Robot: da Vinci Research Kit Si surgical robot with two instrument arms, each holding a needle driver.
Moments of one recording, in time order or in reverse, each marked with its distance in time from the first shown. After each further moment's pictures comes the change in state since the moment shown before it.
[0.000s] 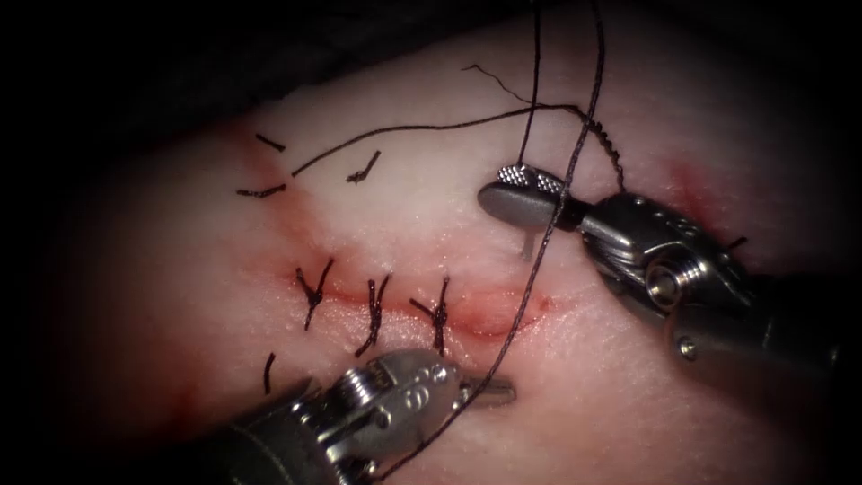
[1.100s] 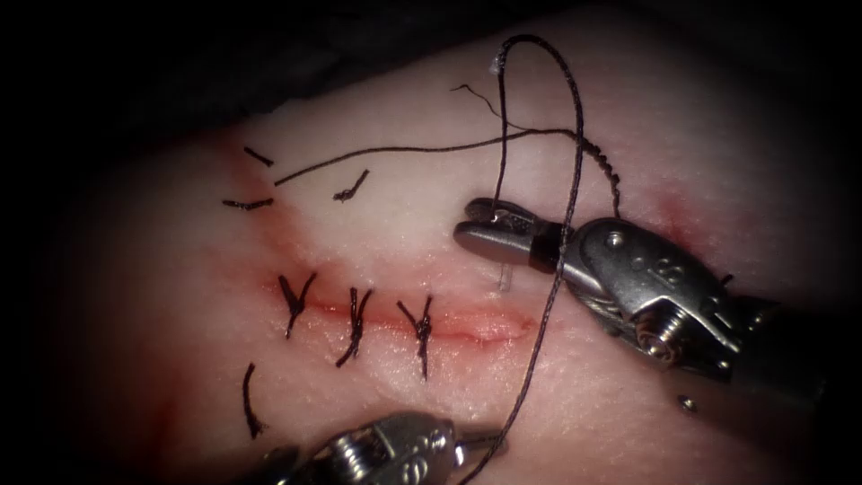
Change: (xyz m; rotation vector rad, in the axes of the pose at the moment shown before) right arm -0.002 0.001 -0.002 -0.019 0.073 -0.590; left arm 0.003 0.002 -0.004 0.014 0.036 0.064
